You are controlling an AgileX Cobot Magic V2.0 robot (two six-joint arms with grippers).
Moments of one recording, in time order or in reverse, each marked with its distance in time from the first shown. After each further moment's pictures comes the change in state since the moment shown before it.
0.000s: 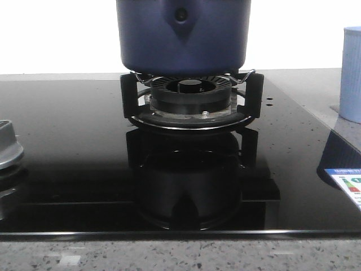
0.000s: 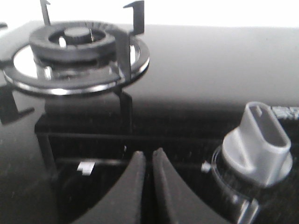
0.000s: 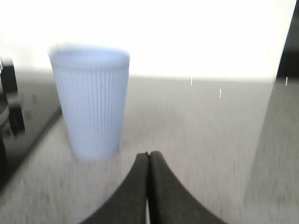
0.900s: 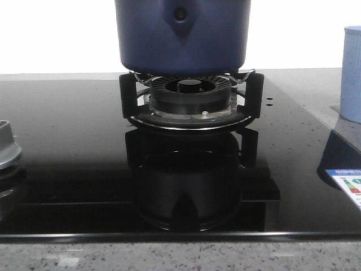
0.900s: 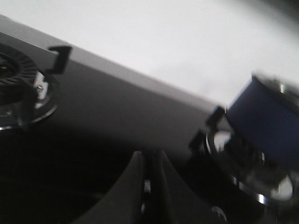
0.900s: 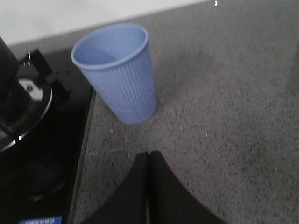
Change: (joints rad) left arm -0.092 0.152 -0.230 -0.510 0.034 0.108; right arm 0.012 0.306 -0.478 0.171 0.645 0.113
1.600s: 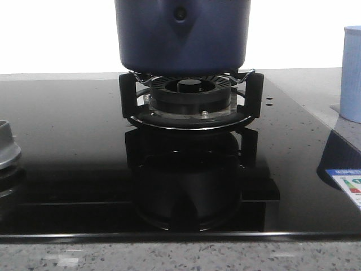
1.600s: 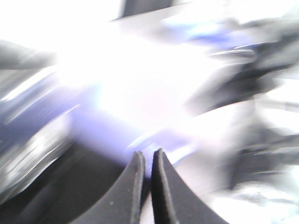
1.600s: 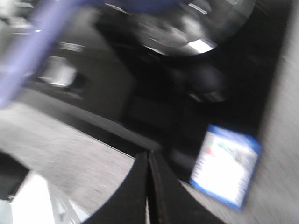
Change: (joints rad) left arm -0.540 0.628 -0.516 -0.868 0.402 1.151; right arm 0.024 0.215 -0.227 0.665 0.459 -0.511
